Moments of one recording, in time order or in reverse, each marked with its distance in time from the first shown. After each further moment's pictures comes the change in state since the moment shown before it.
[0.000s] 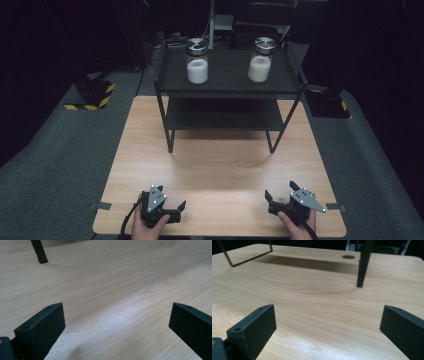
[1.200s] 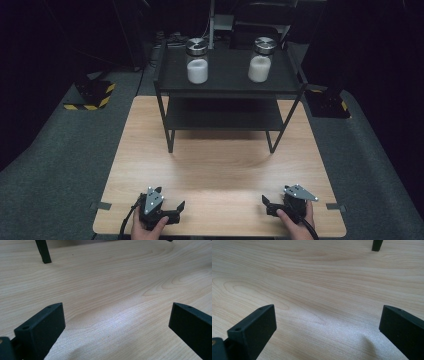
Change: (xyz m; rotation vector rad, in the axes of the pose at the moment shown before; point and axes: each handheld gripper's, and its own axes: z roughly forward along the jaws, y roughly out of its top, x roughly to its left) left arm 0.001 -0.008 -0.005 -0.032 0.000 -0.054; right arm -0.011 0.033 0.018 0.245 0.069 0.015
